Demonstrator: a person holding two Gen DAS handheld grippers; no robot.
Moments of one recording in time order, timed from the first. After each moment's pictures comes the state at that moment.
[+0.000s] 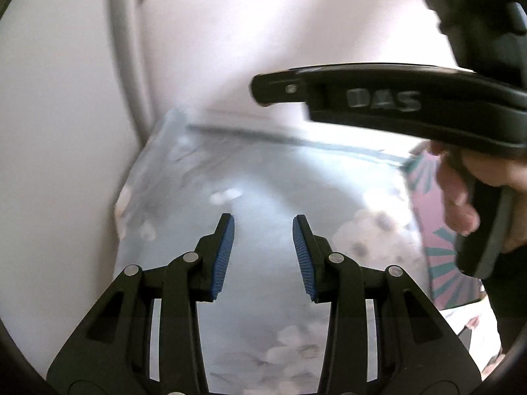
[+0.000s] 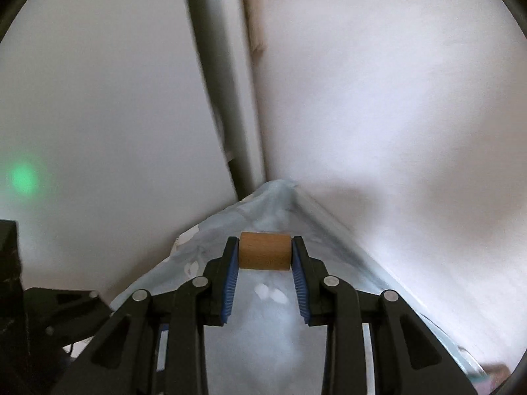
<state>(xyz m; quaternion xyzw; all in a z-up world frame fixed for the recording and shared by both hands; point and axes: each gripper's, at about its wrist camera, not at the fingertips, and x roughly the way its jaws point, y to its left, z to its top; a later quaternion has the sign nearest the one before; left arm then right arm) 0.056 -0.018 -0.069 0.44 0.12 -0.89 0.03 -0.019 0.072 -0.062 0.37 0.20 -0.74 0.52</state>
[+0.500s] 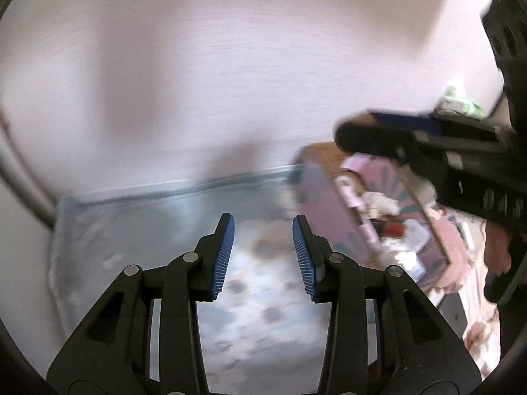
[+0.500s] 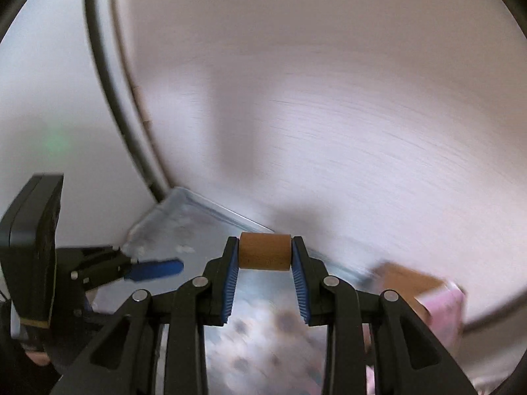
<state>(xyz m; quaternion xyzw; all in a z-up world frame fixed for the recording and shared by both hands) 0.005 0.136 0.012 0.42 0.05 -0.90 -0.13 -0.031 0.286 0.027 0.37 0.13 -0.85 0.36</state>
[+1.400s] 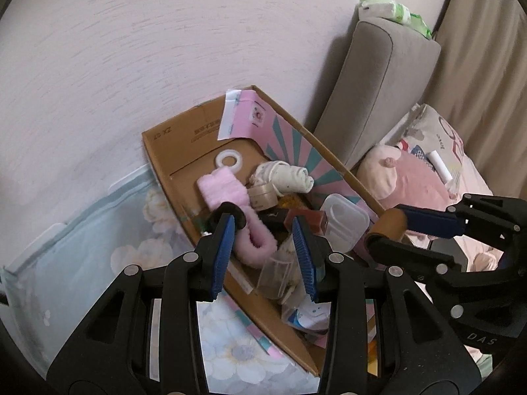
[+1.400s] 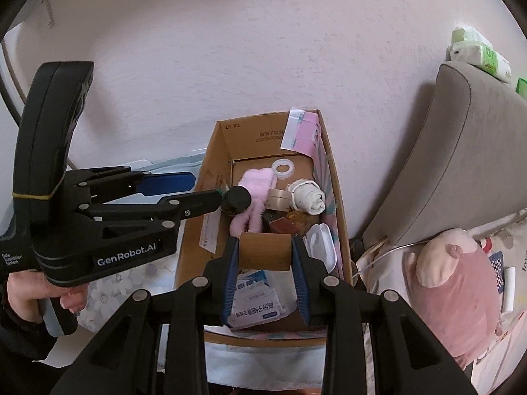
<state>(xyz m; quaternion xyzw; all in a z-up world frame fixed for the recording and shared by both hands) -0.034 0.326 -0.022 0.47 -0.07 -0.84 -0.26 0.020 0.497 -0.035 0.46 0.00 -0.87 0.16</state>
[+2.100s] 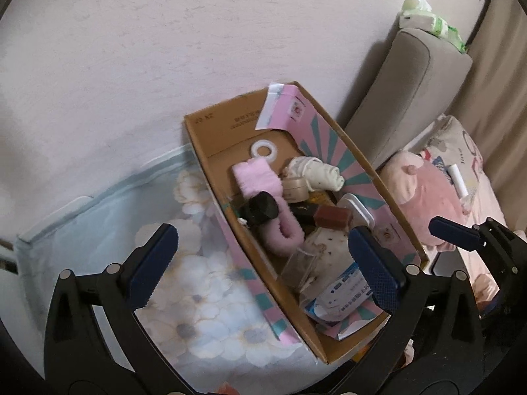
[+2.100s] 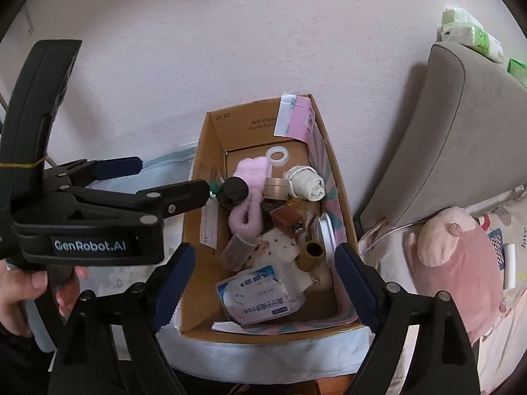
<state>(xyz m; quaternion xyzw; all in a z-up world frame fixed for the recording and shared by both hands) -0.038 0.315 -0.035 0.50 -0.05 -0.84 -0.19 0.021 0.489 -0.044 0.49 -0.01 -0.86 0.13</state>
